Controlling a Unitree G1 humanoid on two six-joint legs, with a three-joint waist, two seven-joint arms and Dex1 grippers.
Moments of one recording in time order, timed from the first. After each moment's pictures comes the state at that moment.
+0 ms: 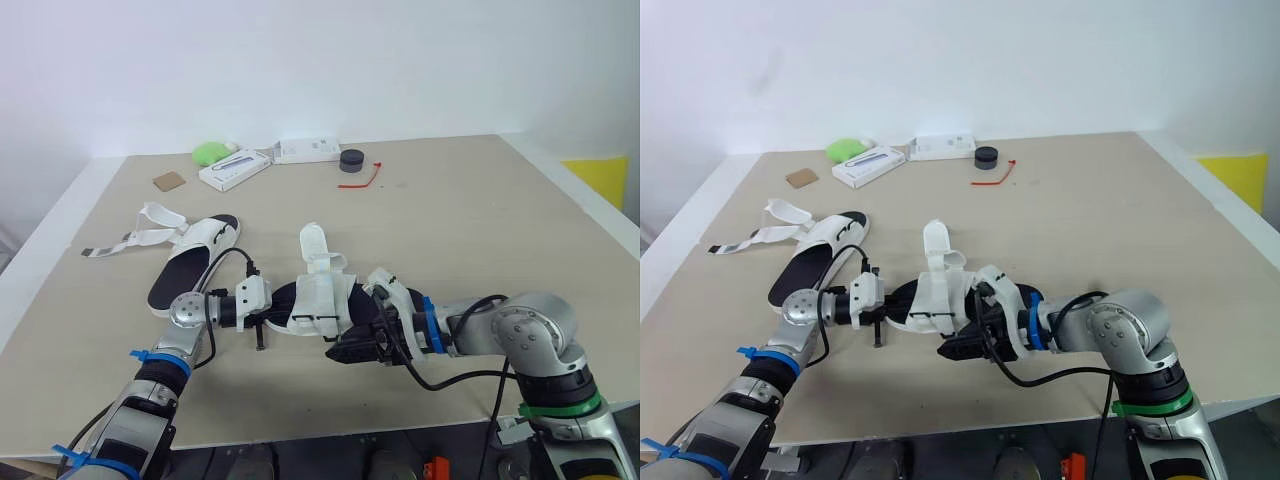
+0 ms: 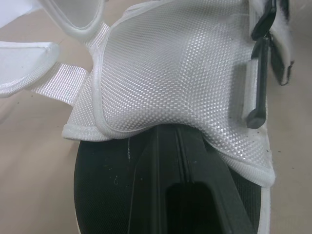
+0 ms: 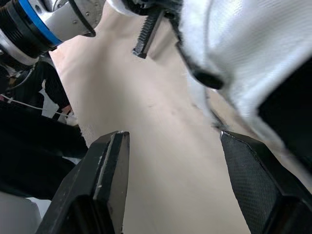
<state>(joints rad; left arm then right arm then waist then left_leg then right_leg) -0.54 0.33 -0.20 0.79 -0.17 -0.54 -1.23 -0.49 -0.60 0.08 -0.36 0.98 1.50 0.53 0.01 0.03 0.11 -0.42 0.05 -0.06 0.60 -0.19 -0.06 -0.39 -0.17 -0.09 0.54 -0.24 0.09</state>
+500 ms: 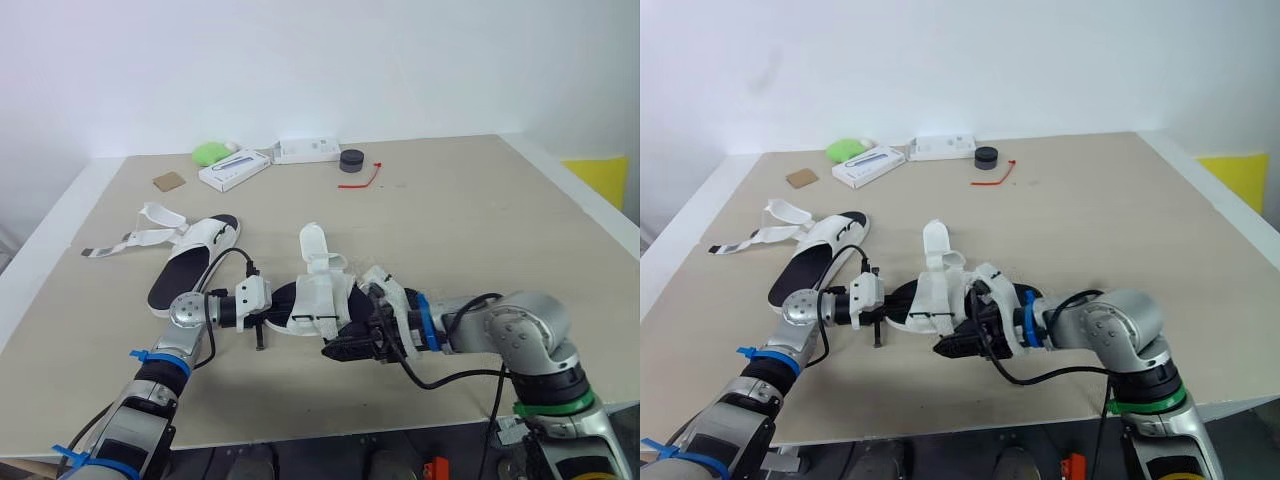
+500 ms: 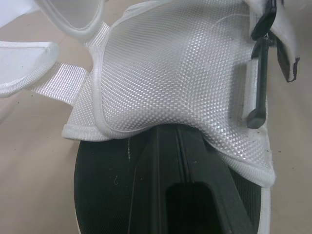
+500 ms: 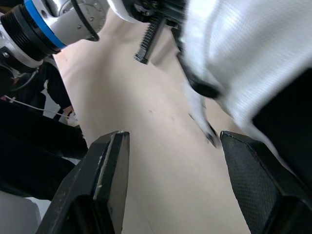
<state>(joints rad) -0.54 0.33 -0.20 0.79 -0.17 -0.54 -1.23 -0.49 -0.55 0.11 -0.35 0.93 1.47 0.54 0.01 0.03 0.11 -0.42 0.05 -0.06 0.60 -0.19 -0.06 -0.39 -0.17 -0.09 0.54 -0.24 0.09</state>
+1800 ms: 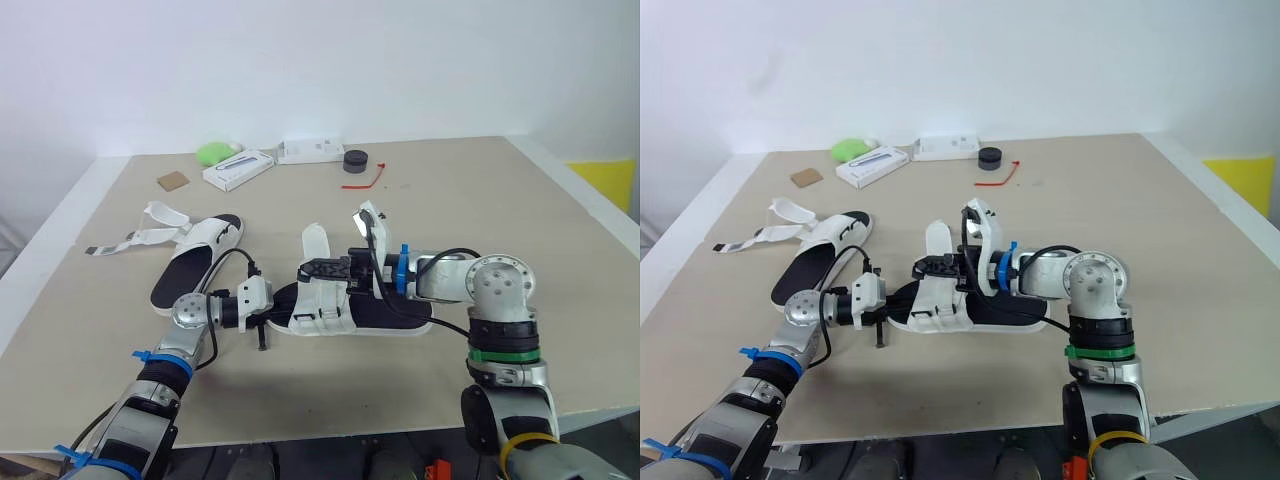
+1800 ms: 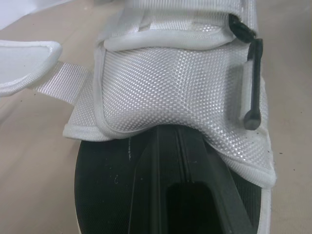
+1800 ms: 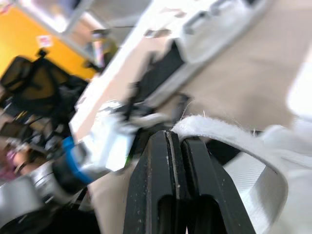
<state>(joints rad) -0.54 0.32 -0.20 0.79 -0.17 -0.54 -1.22 -0.73 -0.26 -0.14 0.00 1.09 1.41 0.14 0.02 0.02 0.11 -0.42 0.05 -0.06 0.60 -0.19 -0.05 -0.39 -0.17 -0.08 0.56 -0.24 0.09</state>
